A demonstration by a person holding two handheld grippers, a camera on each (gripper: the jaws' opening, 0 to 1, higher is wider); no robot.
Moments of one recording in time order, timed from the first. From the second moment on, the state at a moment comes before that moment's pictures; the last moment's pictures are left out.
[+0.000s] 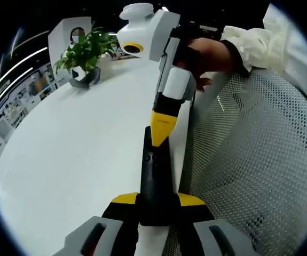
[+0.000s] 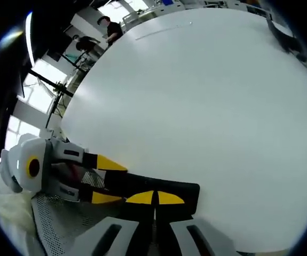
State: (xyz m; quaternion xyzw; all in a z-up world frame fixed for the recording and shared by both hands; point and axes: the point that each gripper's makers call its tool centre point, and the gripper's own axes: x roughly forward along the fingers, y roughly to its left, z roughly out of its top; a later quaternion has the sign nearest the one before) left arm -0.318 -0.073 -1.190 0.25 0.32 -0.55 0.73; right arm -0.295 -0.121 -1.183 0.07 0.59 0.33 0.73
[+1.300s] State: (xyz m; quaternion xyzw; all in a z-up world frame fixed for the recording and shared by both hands) left arm -0.320 -0.078 -1.190 0.25 0.31 -0.56 0.73; right arm -0.294 -0.100 -1.181 0.09 0.58 0.35 0.73
